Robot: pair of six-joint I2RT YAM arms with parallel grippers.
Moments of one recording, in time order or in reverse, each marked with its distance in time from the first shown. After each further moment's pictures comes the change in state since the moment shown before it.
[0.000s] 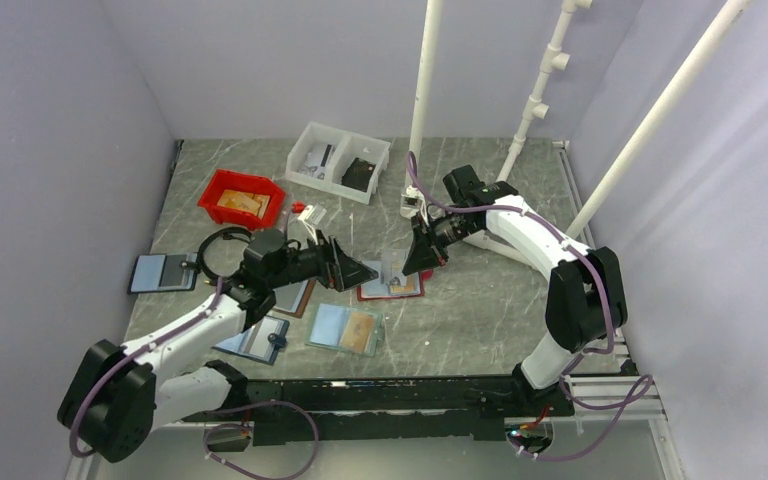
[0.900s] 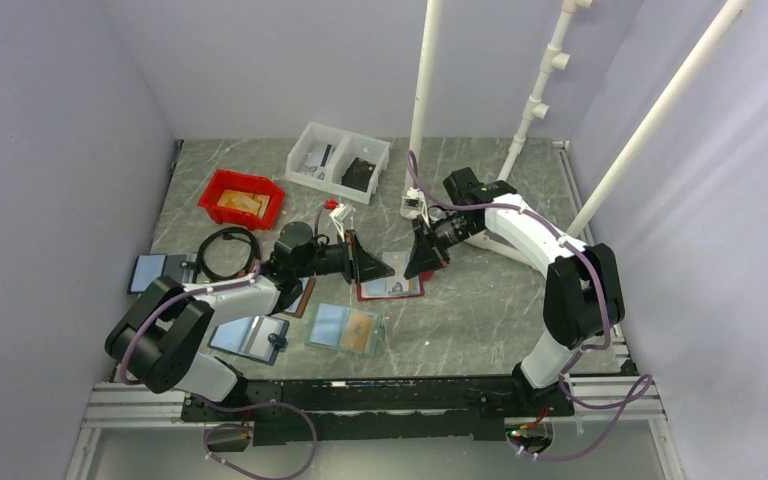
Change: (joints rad) left arm -0.082 0.386 0.071 0.381 0.117 -0.034; right arm -0.002 0.024 0.008 -0.061 -0.031 -0.033
